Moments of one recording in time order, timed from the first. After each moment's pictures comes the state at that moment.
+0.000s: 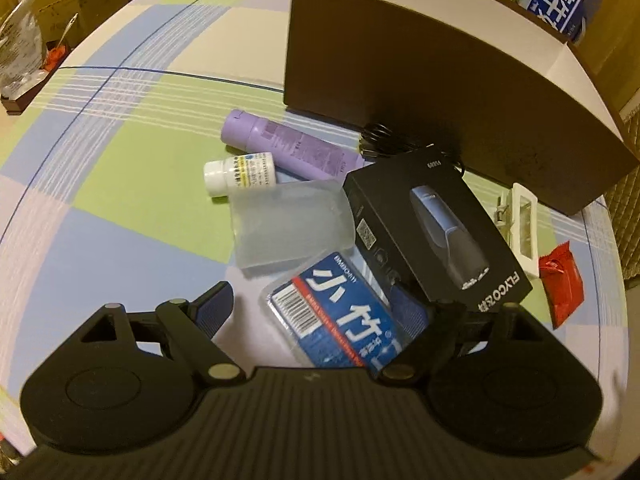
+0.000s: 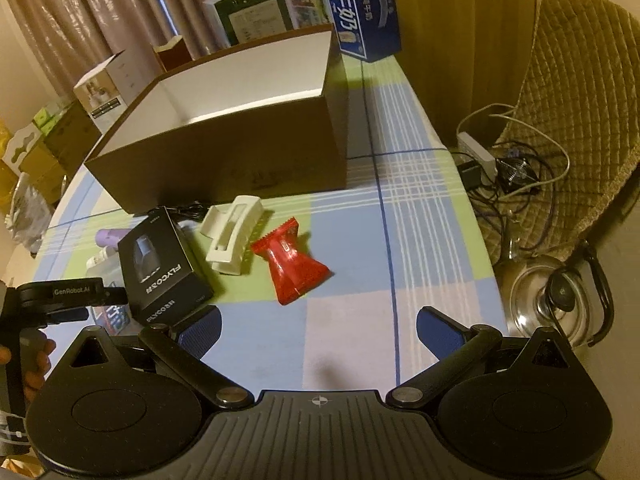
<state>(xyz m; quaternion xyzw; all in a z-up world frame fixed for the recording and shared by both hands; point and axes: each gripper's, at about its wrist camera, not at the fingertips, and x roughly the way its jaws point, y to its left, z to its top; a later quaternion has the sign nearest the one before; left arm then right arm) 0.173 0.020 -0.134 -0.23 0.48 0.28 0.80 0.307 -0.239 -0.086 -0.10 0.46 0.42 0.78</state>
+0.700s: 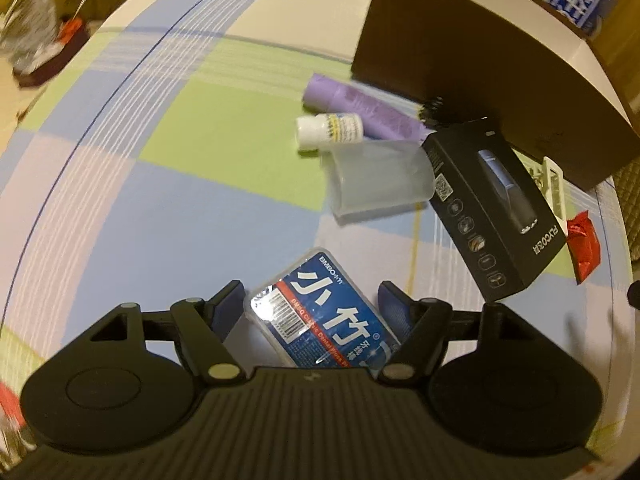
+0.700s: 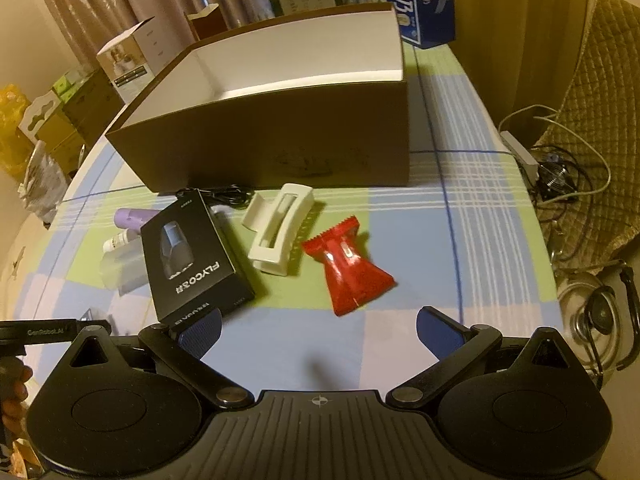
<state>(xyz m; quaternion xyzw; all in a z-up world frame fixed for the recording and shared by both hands) 0.117 0.048 -0.126 -0.26 0.50 0.28 0.78 0.294 -0.184 -0.098 -0.13 0.47 0.45 0.75</state>
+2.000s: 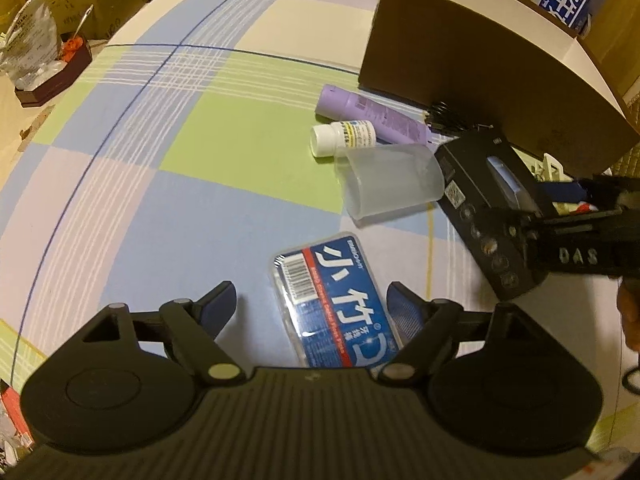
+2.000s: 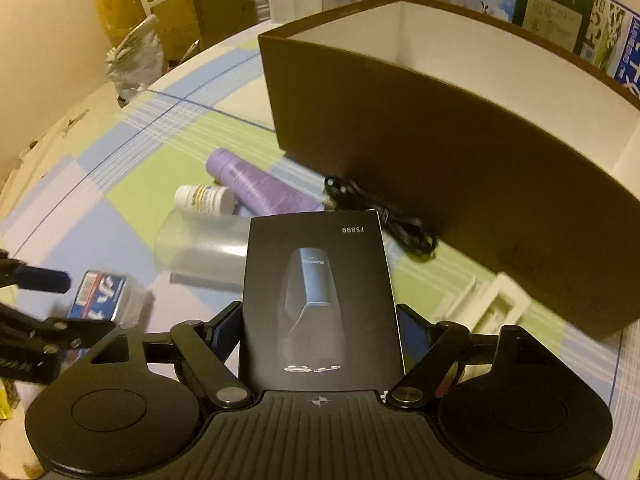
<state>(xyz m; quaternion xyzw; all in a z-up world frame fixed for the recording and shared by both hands) 0.098 0.050 -0.123 -0.23 0.49 0.27 0.80 0.230 -0.042 -0.151 -0.29 0.38 0.60 0.64</state>
